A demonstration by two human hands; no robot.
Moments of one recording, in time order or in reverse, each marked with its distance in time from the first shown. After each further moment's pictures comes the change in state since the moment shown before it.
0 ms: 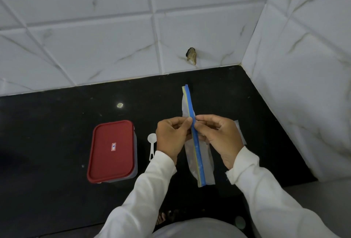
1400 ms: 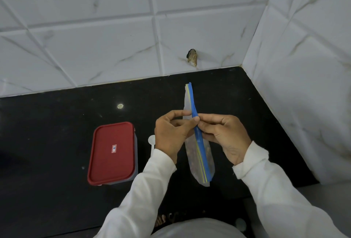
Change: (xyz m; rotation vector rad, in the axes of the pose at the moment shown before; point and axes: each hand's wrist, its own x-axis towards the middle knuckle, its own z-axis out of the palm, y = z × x) left_hand -0.001 0.020 -0.003 -0.015 -0.038 0.010; right_hand 0.003 -0.022 -0.008 0.176 -0.109 0.085
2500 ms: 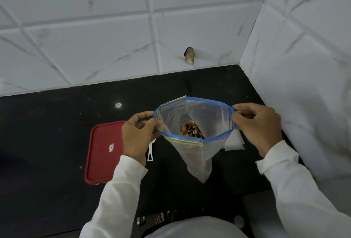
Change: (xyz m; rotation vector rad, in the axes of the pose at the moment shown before) left_hand 0.008 -0.010 -0.055 -0.076 0.250 0.036; right_hand 0.002 -0.001 -0.061 -0.589 0.485 -0.216
